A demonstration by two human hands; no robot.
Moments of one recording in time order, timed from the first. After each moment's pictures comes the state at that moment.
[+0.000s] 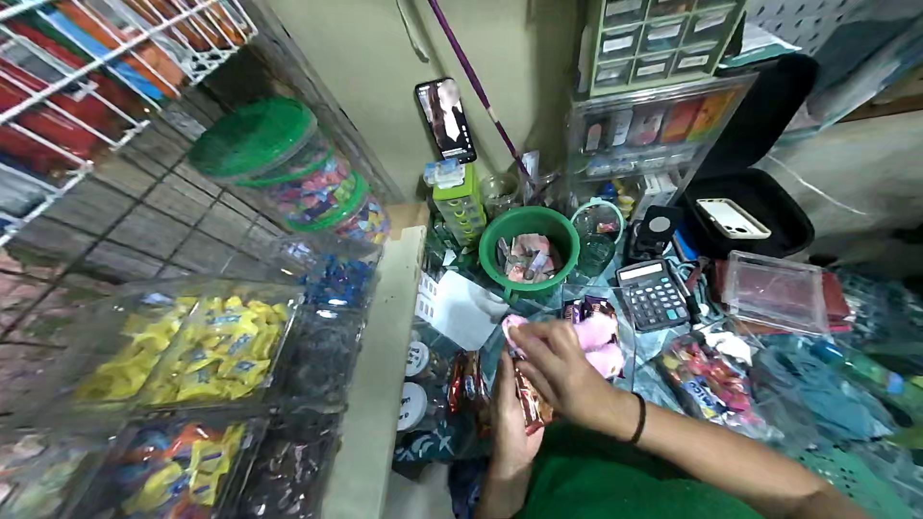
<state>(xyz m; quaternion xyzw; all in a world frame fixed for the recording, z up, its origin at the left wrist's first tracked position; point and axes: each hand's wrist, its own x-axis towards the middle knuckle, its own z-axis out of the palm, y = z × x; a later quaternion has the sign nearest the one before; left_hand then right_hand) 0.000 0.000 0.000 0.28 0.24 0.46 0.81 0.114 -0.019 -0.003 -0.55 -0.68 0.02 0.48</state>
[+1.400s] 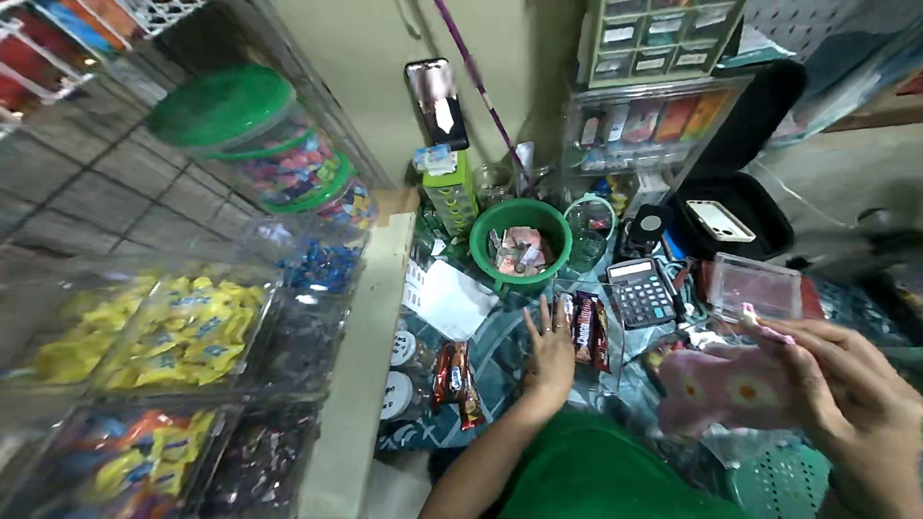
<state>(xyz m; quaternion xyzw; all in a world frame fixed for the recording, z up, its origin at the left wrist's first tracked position) 0.089 0.026 -0.069 0.93 0.36 -0.01 0.10 0.262 -0.179 0.049 -0.67 -0.55 -0.10 0.49</state>
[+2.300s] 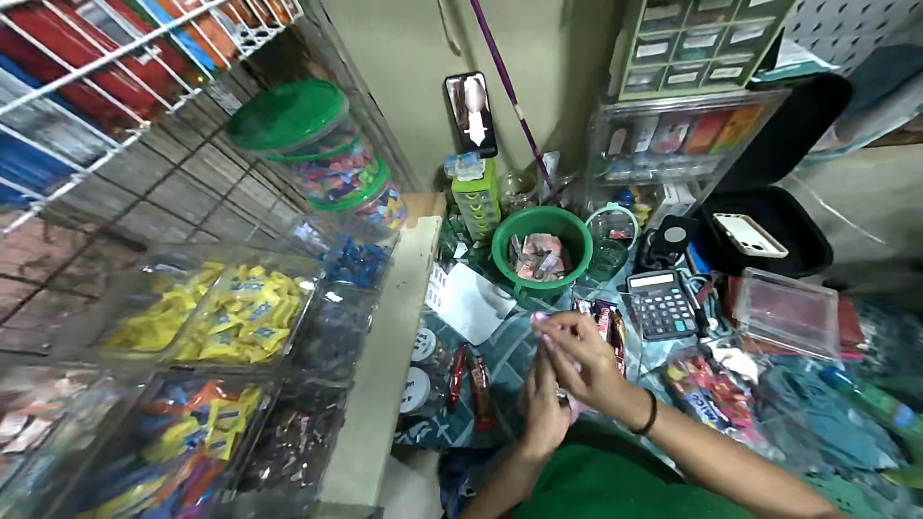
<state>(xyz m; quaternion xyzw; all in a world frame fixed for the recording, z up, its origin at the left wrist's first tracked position) 0.022 -0.021 -0.008 0.44 0.38 0.43 0.69 0.134 -0.014 -0.008 -0.50 -0.66 0.02 0.56</state>
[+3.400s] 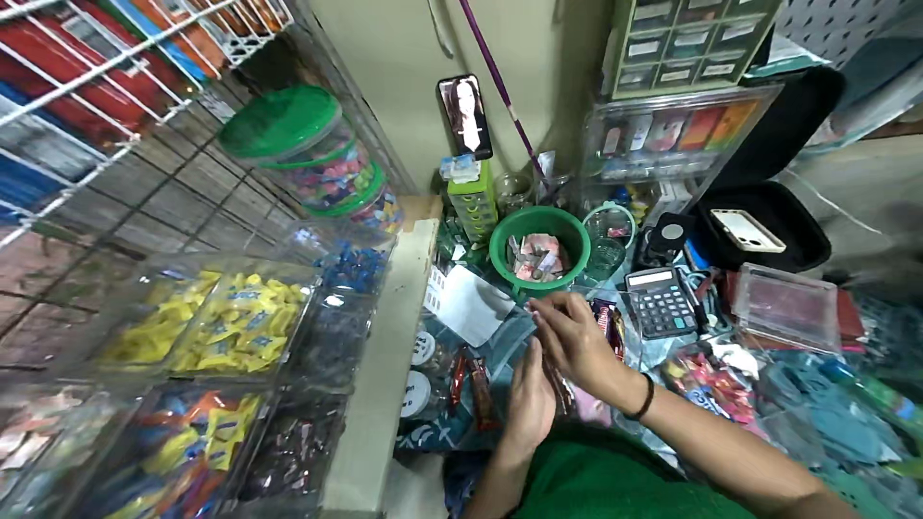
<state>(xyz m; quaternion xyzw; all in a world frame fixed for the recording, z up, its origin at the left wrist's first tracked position) 0.013 0.004 -0.001 0.42 0.26 0.43 0.75 0.136 0.002 0.010 -0.56 -0.66 0.02 0.50</state>
